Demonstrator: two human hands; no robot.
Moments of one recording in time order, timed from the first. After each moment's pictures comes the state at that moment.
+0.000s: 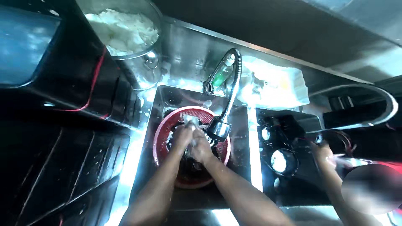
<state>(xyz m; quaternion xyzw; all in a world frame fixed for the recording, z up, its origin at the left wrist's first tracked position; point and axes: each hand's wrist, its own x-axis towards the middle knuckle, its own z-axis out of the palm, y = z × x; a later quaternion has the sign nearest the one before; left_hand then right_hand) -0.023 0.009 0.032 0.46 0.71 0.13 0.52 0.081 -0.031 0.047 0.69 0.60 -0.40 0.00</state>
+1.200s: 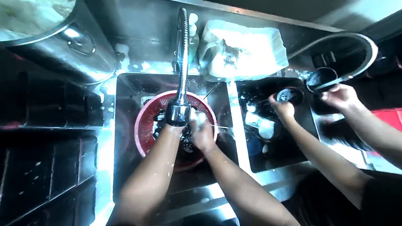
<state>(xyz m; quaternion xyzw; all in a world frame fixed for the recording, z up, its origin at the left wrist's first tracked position) 0.047 0.035 0.027 0.14 0.45 0.41 0.78 0.139 -0.074 0.084 0.77 0.43 -0.38 -0.29</state>
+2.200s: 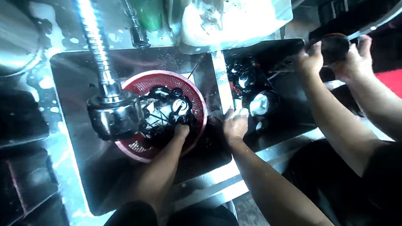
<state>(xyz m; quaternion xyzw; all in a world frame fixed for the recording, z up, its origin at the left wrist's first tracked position) 0.115 -0.104 -0.124 0.43 0.68 -0.09 0.59 0.276 -0.124 0.045 0.97 0.18 -0.13 -0.06</state>
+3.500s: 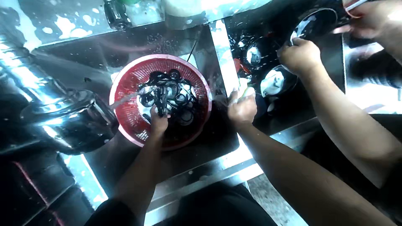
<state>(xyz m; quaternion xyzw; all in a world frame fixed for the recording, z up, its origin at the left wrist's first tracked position) 0.007 -0.073 -0.127 0.41 0.72 0.07 0.56 0.283 -0.122 0.044 0.96 0.21 -0.16 -0.04</state>
